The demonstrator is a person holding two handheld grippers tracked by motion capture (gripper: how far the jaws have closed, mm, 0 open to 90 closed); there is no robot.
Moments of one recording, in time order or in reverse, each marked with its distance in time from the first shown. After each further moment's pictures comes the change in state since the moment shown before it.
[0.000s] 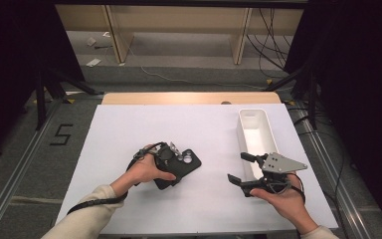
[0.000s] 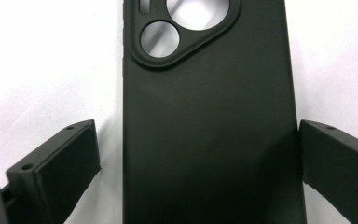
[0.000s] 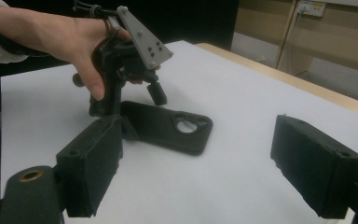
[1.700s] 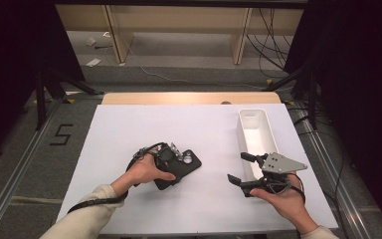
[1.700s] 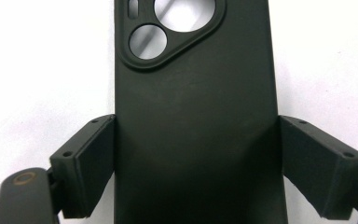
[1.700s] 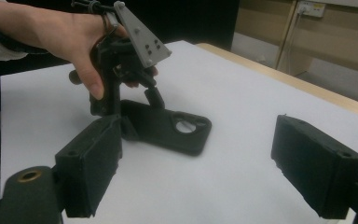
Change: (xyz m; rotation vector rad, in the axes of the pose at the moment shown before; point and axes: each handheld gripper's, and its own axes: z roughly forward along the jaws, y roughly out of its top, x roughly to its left) left arm -0.006 0.001 -0.005 0.002 -0.009 0.004; right arm 0.001 0.001 0.000 0.002 -0.003 -0.007
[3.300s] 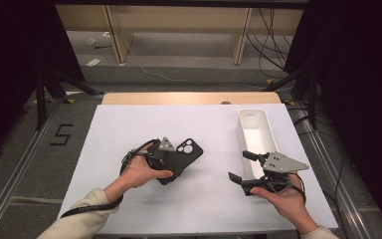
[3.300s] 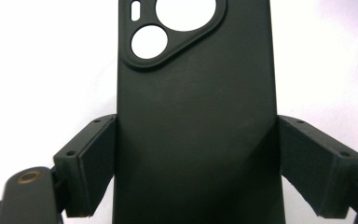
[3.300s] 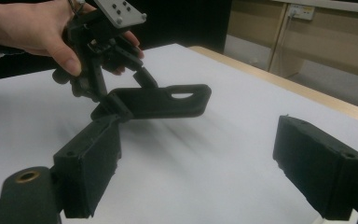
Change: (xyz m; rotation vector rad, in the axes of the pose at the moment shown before) left arm -0.006 -0.008 -0.035 -0.269 0.032 -0.056; right arm -0.001 0.001 -0.002 -0.011 -0.031 0.008
